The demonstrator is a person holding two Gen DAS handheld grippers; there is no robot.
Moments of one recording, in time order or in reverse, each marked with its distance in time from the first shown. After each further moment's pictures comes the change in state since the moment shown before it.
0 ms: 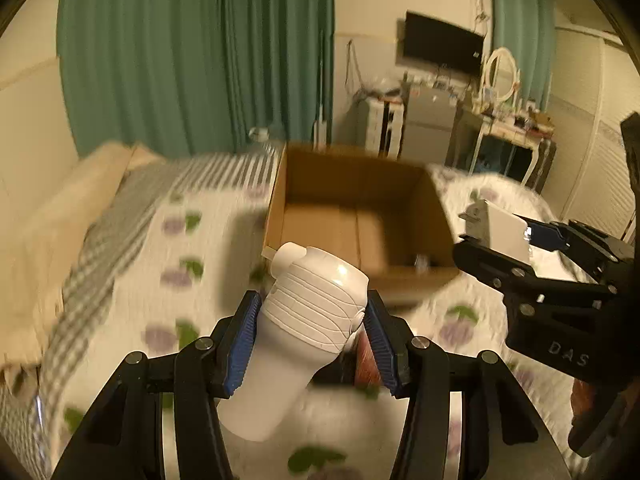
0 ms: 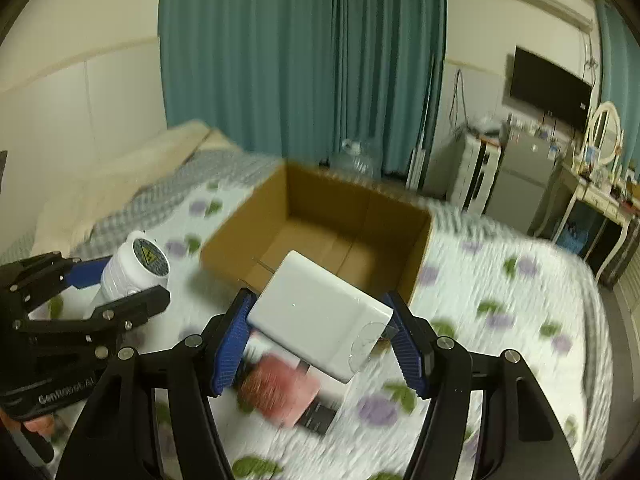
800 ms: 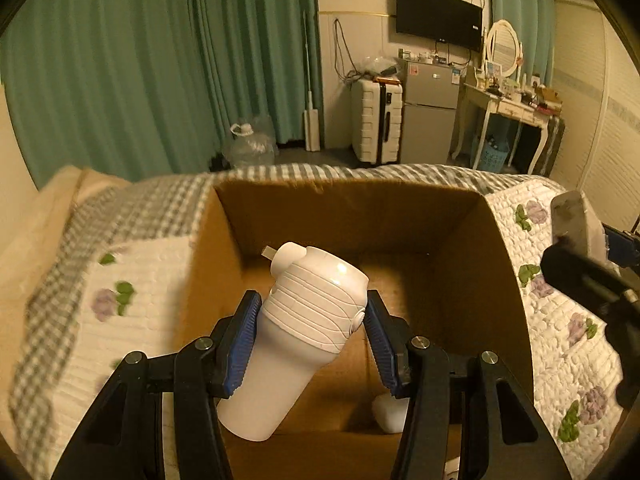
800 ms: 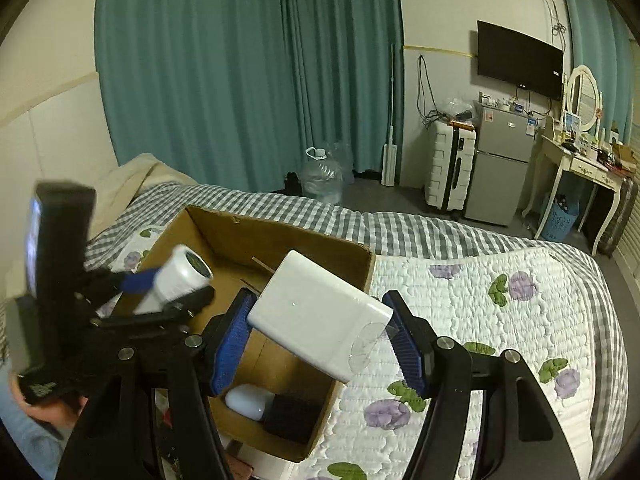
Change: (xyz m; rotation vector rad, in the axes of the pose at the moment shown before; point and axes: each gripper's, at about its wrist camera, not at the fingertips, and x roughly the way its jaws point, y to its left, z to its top) left arm 0.170 -0.024 0.071 0.047 0.079 -0.003; right arm 0.076 -0.081 0.029 0.152 -0.004 -0.044
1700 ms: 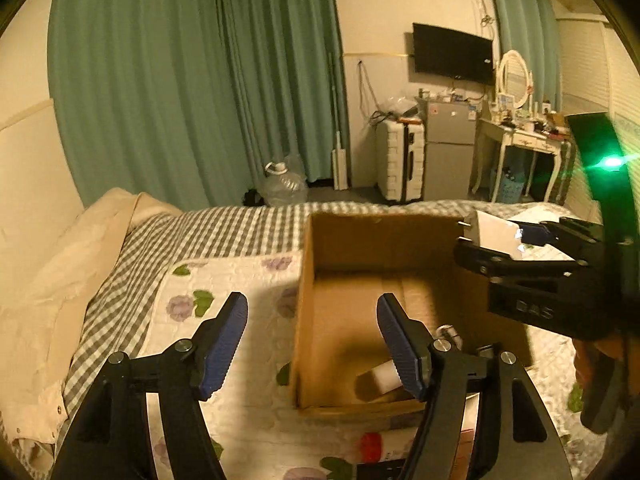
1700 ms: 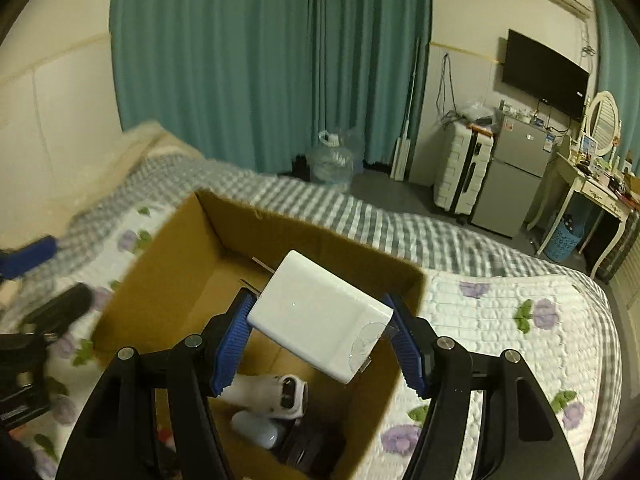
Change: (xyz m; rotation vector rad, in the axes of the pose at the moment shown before) left arm -0.078 0.043 -0.019 0.003 -0.152 0.119; right arm 0.068 0.037 0.015 -0.127 0.084 -0.025
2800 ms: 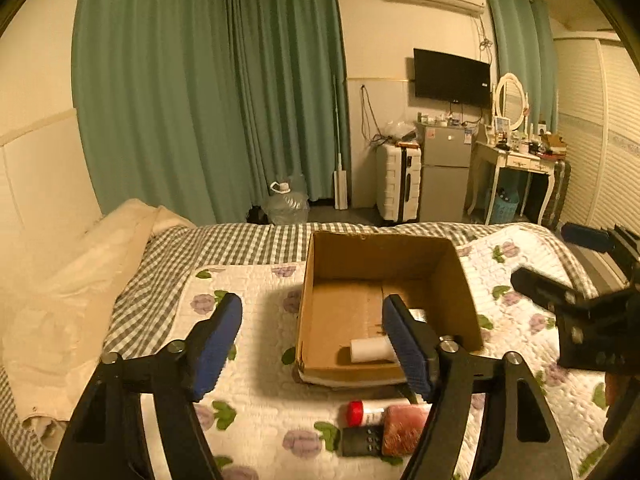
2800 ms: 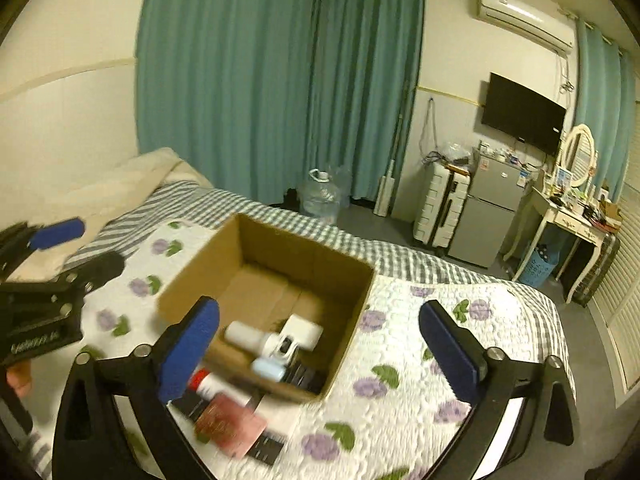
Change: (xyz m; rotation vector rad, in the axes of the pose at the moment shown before) left arm -0.105 0.000 -0.007 -0.024 -0.082 -0.011; right arm -0.167 0.012 -0.038 -0.041 -0.158 -0.036
